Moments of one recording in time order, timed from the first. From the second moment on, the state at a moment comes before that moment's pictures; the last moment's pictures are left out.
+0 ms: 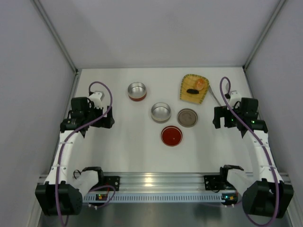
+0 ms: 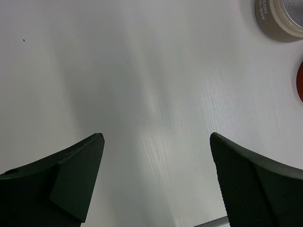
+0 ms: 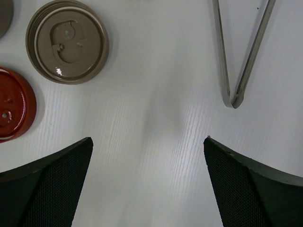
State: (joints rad) left arm 0.03 1.00 0.90 -0.68 0.29 0.12; right arm -0.13 0.97 0.81 -0.64 -0.27 -0.22
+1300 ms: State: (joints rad) left arm 0.03 1.11 0.93 -0.67 0.40 0.10; right arm -0.24 1.72 1.20 -0.72 -0.05 -0.25
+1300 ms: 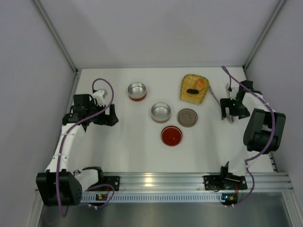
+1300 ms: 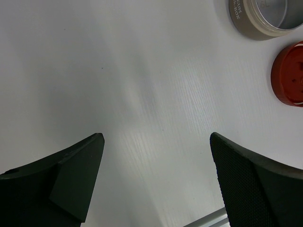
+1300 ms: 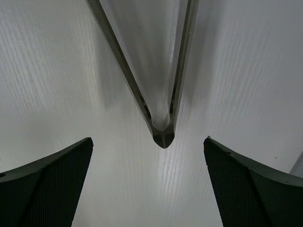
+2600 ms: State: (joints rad) left arm 0.03 1.22 0.96 -0.63 0.50 0.08; right arm -0.23 2.01 1.43 -0.54 -0.10 -0.20
